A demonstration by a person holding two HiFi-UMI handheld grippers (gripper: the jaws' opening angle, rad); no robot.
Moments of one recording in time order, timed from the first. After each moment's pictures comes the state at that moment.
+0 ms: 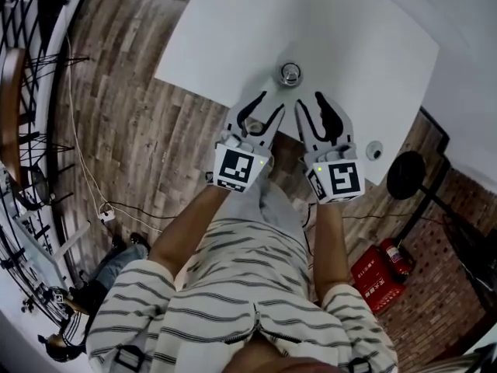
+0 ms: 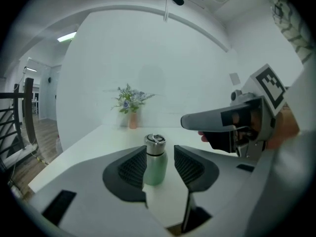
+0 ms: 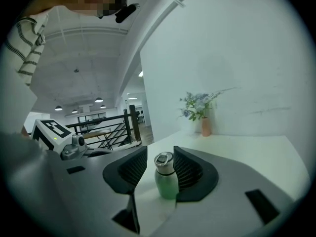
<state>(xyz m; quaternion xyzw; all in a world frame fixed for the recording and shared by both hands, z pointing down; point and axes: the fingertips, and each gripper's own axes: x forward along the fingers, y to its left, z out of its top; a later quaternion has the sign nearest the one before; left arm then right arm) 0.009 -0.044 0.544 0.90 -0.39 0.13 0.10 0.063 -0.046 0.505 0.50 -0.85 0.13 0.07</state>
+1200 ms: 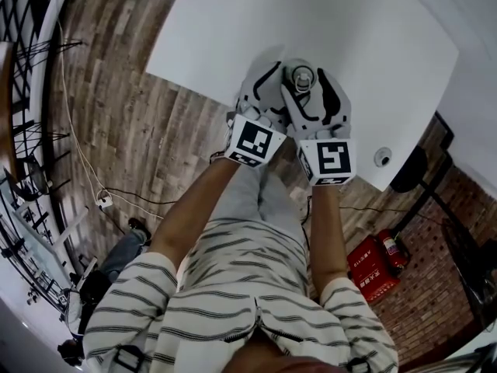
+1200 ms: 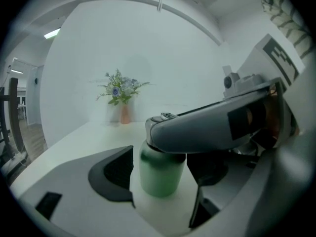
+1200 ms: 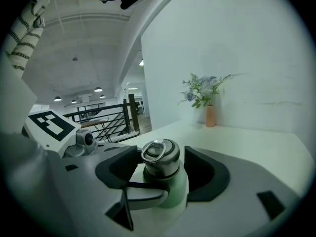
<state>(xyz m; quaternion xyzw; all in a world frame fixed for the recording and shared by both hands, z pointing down) 0.041 -0.102 0.600 0.92 -0.34 0.16 0.08 0.035 -0.104 0.566 0.50 -0.85 0.15 0.13</state>
